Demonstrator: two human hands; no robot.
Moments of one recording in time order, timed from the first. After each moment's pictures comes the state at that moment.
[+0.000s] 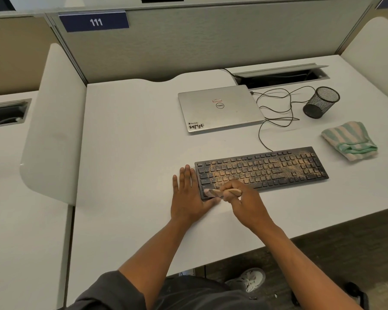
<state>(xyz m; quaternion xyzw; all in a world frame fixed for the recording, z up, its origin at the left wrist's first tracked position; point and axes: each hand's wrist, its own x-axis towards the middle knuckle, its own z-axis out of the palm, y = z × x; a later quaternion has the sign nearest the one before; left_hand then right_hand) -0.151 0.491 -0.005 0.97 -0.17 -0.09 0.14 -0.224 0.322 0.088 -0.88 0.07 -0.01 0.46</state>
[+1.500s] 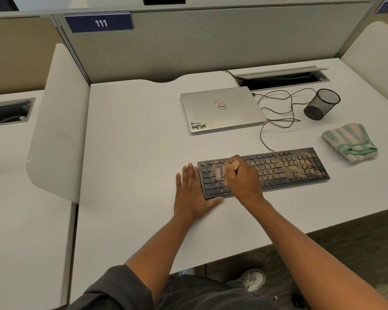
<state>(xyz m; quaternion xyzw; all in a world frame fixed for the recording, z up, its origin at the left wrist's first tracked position) -0.147 0.489 -0.006 0.97 -0.18 -0.09 0.13 -0.168 0.333 0.096 -0.91 0.15 -0.09 0.38</state>
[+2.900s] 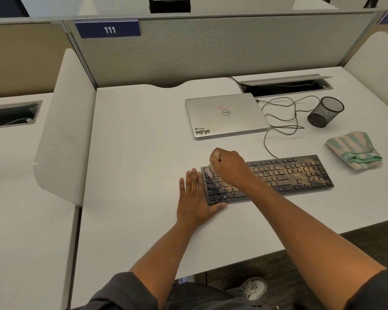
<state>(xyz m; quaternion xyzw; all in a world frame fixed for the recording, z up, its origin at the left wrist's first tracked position) -0.147 0.490 -0.005 0.97 -0.18 -0.10 0.12 -0.107 0.350 0.120 -0.96 0.04 0.05 0.28</state>
